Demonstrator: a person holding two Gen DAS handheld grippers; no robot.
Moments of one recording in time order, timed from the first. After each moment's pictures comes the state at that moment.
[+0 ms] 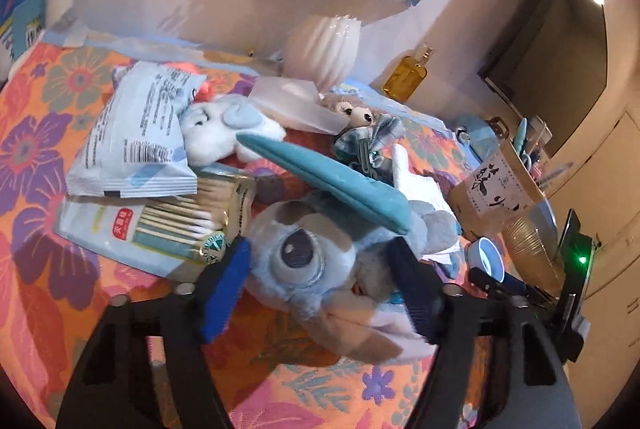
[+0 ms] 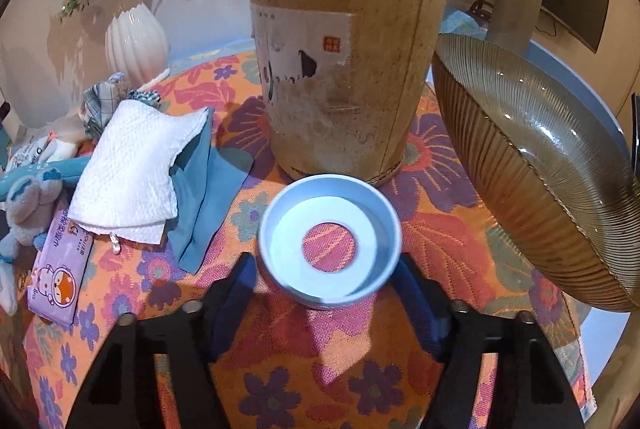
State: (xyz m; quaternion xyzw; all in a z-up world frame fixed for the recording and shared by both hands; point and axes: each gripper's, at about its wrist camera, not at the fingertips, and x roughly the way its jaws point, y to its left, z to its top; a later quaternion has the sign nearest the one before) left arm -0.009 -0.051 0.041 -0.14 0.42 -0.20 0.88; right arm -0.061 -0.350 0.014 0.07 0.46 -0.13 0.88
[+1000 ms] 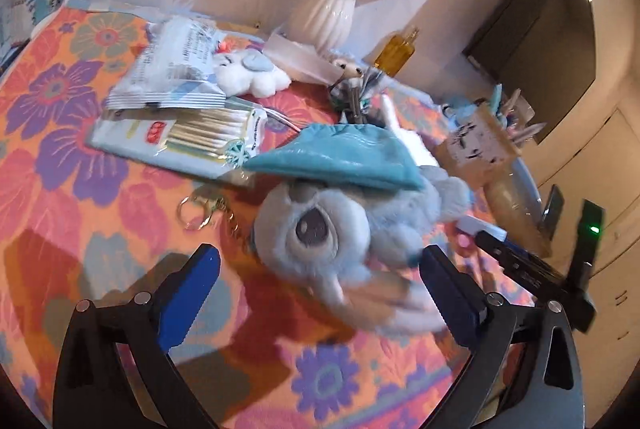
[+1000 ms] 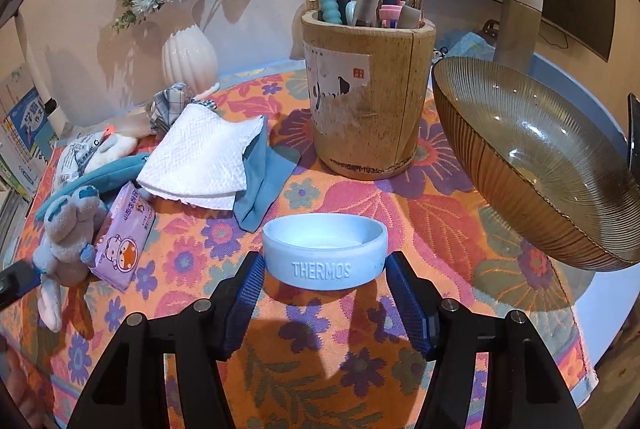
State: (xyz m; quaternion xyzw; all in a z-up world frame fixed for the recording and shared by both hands) left arm -0.054 -0.028 0.031 -0.16 0.45 -0.22 0.85; right arm -0.109 -0.335 0.037 0.07 0.42 -0.07 0.90
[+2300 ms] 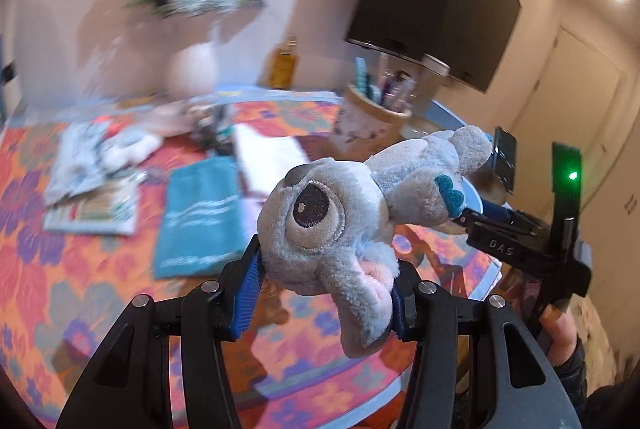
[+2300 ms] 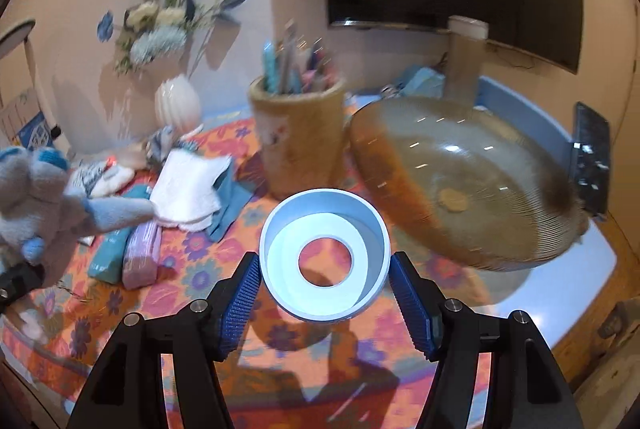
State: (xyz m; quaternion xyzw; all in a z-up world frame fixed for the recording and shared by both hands) left arm -0.121 -0.132 0.104 -0.03 0.37 -0.31 0.88; right arm -0.173 -0.376 0.079 0.07 0.36 -0.10 0.93
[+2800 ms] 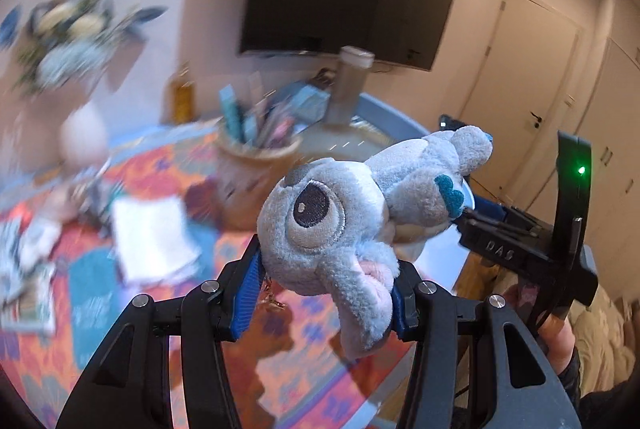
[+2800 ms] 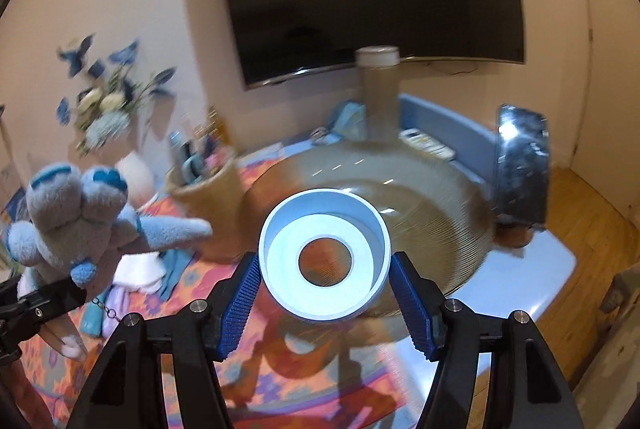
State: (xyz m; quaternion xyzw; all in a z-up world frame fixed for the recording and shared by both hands) left arm -0.109 -0.260 0.146 0.03 0.34 -0.40 0.85; right arm -0.206 -0.470 0.118 0.13 0.30 -0.17 0.93
